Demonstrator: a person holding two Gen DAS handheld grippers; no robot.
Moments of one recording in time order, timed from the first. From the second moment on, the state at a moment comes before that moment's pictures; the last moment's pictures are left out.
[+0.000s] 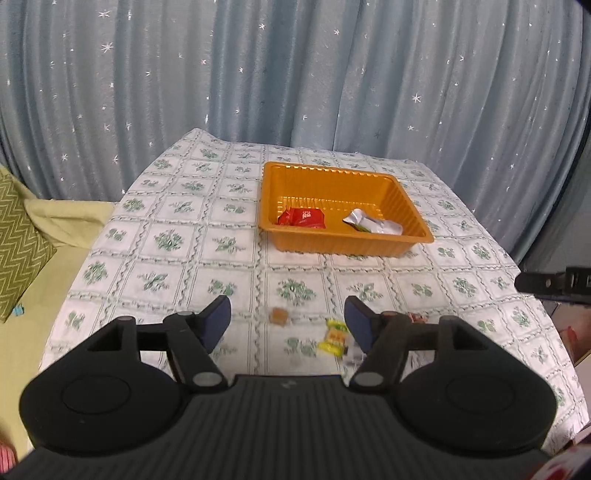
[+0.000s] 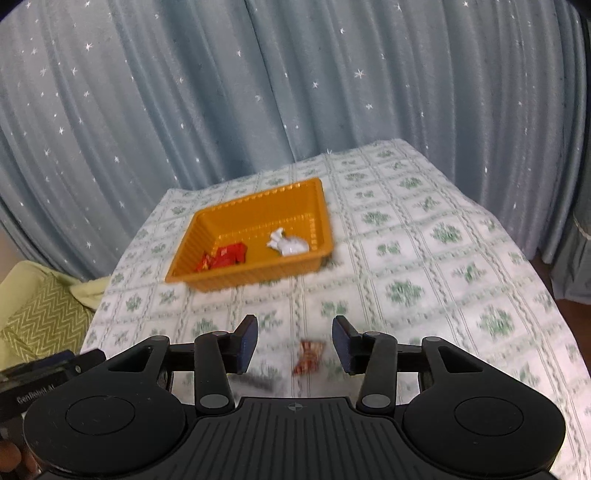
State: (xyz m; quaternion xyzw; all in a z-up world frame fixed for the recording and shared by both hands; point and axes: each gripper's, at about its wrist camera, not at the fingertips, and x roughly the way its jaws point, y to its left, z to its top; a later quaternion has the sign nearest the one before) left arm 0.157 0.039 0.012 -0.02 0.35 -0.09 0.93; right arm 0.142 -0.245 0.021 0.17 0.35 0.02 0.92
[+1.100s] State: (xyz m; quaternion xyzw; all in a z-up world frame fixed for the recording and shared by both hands) left arm 0.128 0.024 -0.026 0.00 0.39 -0.10 0.92; right arm 0.101 -0.253 -0.025 0.16 0.39 0.00 0.91
